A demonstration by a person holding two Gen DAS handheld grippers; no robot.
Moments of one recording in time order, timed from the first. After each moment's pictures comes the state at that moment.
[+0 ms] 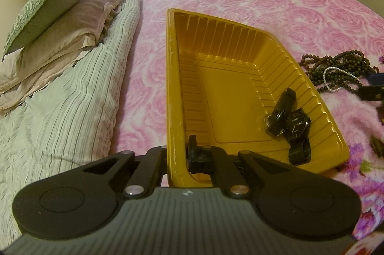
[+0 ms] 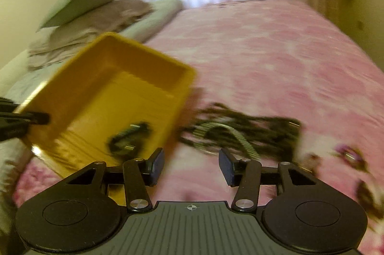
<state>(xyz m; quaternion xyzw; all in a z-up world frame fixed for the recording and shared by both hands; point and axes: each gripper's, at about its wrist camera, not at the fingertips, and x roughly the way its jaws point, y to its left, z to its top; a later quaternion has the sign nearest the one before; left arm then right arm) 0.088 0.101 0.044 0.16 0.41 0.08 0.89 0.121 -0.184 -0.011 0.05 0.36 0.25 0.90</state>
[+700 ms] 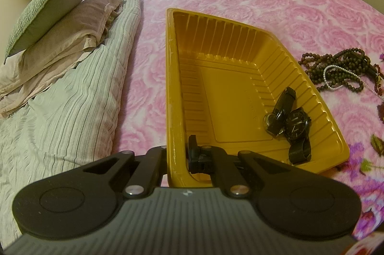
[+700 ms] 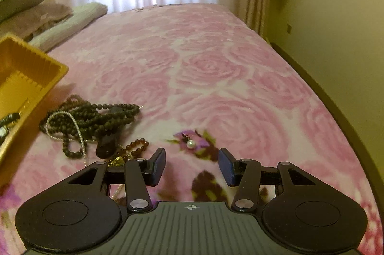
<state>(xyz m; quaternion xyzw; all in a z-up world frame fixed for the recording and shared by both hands) 0.088 0.101 0.044 0.16 0.42 0.08 0.89 0.147 -0.285 -0.049 -0.02 0.34 0.11 0.93</state>
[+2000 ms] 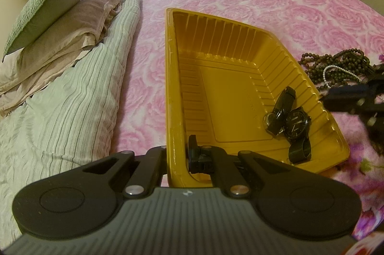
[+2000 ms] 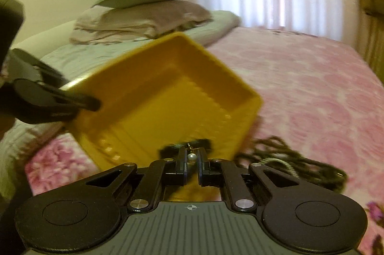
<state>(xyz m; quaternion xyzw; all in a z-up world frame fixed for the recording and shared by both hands) 0.088 0.100 0.042 0.16 0.42 0.08 0.89 0.098 -0.089 0.013 -0.05 0.30 0.39 0.87</state>
